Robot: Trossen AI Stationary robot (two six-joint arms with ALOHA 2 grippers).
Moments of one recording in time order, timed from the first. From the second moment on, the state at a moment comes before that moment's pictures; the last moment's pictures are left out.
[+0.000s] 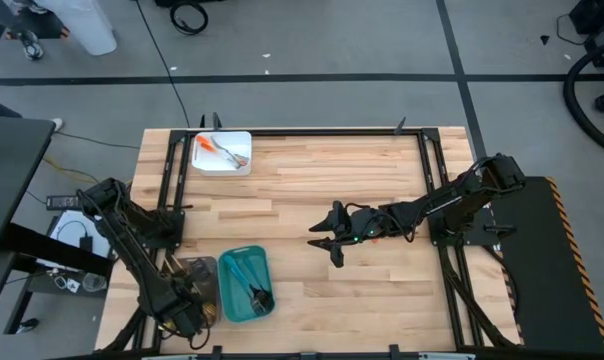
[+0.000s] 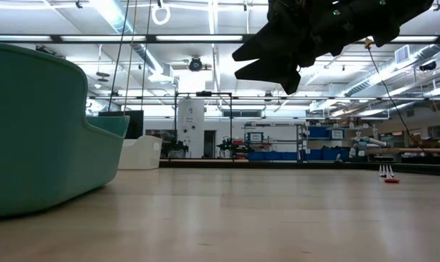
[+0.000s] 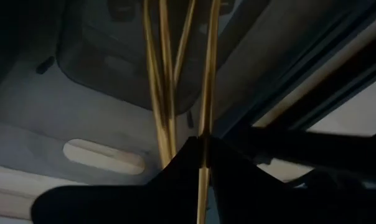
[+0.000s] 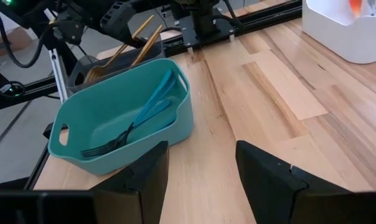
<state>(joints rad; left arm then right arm) -0.99 1.61 1.13 -1.38 0.06 0.02 0.23 1.55 0.73 0.45 0.21 0.36</state>
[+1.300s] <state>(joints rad) -0.95 1.74 1.20 -1.39 -0.13 0.07 0.23 1.55 0.73 0.48 0.21 0.36</state>
